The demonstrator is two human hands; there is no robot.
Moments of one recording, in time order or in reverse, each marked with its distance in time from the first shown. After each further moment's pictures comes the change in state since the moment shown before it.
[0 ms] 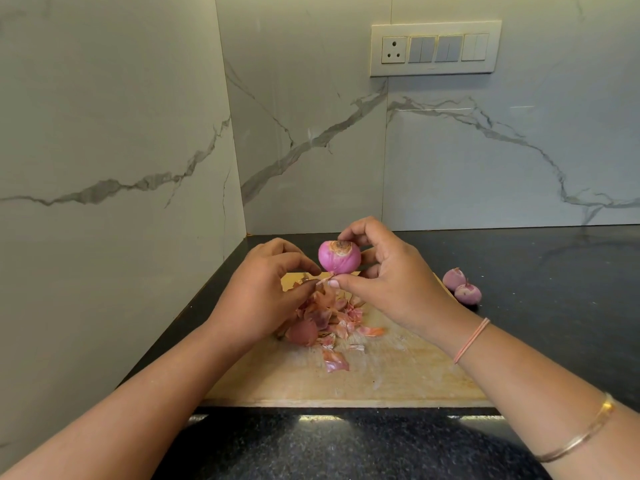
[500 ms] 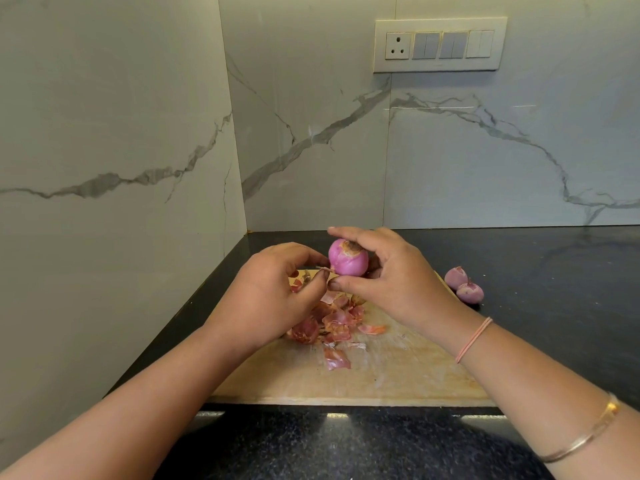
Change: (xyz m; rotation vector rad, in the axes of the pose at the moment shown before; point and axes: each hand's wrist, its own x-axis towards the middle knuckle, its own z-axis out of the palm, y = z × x) left_hand -0.004 0.009 -0.002 -0.069 0.006 0.071; right_hand 0.001 0.006 0.002 -0.032 -0.015 0.021
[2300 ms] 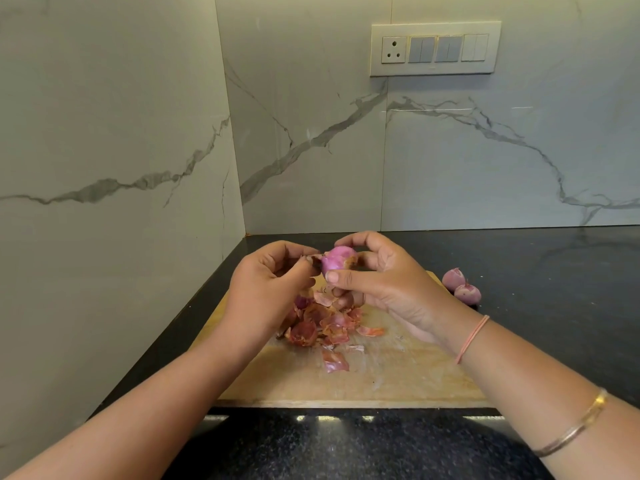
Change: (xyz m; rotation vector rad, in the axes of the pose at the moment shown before) left_hand 0.000 0.015 0.006 -0.571 0.184 -0.421; right_hand -0.002 -0.004 -0.001 0.630 -0.150 0.276
